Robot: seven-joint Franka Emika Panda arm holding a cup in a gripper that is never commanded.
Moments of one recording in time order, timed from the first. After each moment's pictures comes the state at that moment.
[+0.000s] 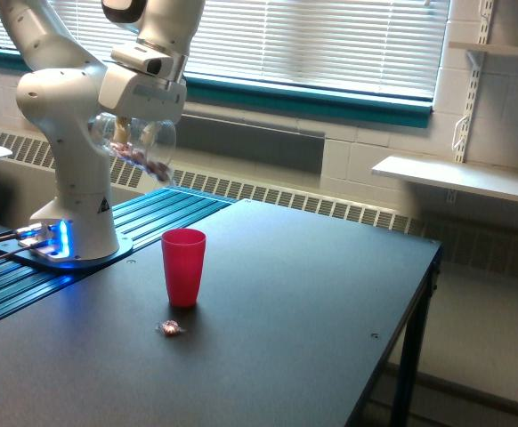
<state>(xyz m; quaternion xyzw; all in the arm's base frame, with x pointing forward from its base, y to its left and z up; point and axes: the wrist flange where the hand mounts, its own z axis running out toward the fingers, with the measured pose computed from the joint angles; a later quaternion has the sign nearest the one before) 0.252 -0.093 0.400 0.92 -0.35 -0.05 0.14</state>
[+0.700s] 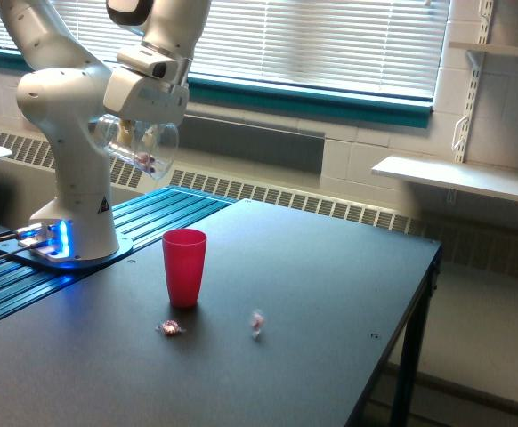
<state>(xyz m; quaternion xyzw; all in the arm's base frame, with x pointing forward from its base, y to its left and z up) 0.257 -0.088 0.395 0.93 -0.34 -0.06 0.15</state>
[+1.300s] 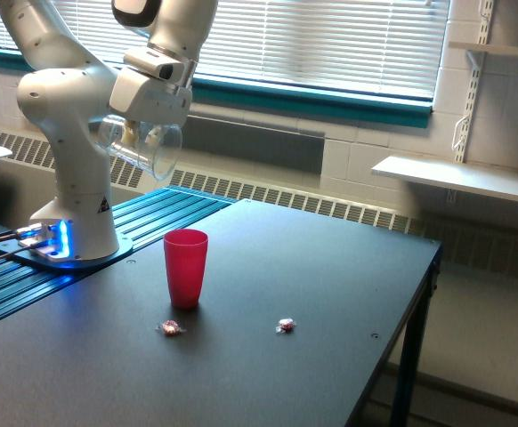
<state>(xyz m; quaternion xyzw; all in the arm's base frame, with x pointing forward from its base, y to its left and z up) 0.263 -0.082 0.394 0.93 -0.33 -0.06 0.16</state>
